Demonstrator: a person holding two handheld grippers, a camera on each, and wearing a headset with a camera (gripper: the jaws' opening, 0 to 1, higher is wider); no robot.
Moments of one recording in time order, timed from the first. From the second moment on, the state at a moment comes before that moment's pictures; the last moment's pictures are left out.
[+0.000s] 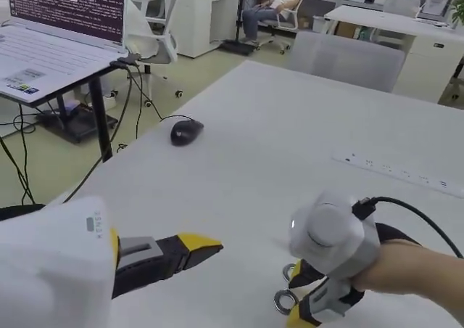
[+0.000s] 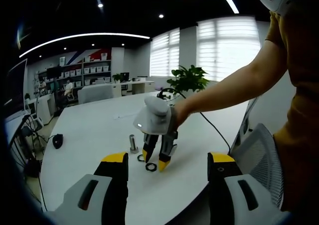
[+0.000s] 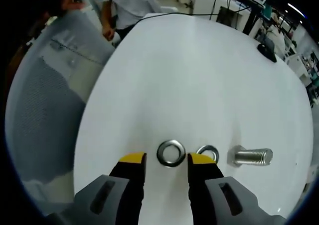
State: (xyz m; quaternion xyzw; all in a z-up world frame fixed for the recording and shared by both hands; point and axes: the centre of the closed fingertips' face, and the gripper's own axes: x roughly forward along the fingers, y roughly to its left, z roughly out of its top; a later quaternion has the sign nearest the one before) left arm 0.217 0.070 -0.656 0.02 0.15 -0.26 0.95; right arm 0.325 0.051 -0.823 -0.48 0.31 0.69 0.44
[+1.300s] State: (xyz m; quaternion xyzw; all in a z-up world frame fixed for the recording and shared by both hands) left arm 0.225 0.061 -0.655 0.02 0.15 -0.27 0.95; right arm 0.327 0.042 -0.816 -0.49 0.29 0.69 0.44
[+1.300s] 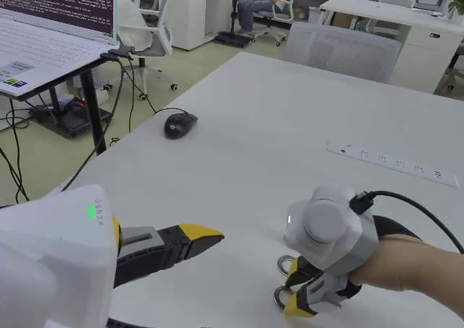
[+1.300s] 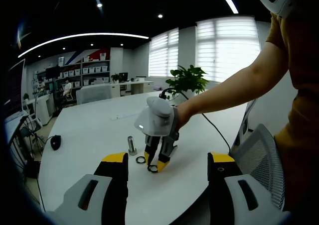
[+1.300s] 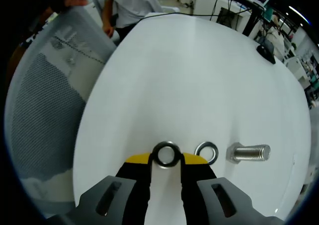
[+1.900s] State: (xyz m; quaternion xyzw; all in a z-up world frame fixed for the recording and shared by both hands) left arm 0.220 0.052 -0.656 0.03 0.16 -0.28 0.95; right arm 0.368 0.009 -0.775 -0.50 0.29 0.65 0.49
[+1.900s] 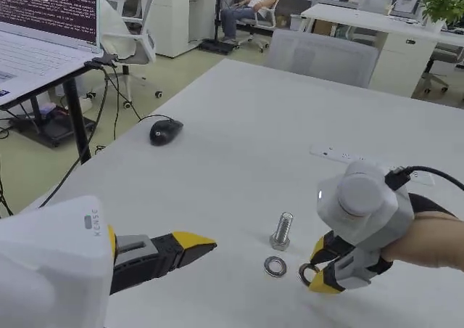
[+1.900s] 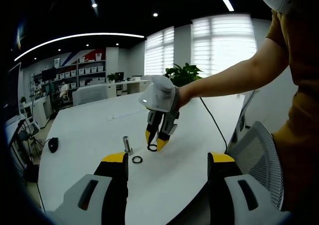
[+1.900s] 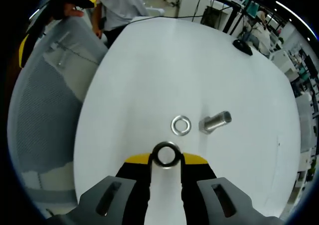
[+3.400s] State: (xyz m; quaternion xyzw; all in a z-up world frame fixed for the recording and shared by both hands) left arm 0.233 0.068 -0.660 0.01 0.16 -0.26 0.95; right arm 0.425 0.080 -0.765 -0.55 0.25 0.65 0.46
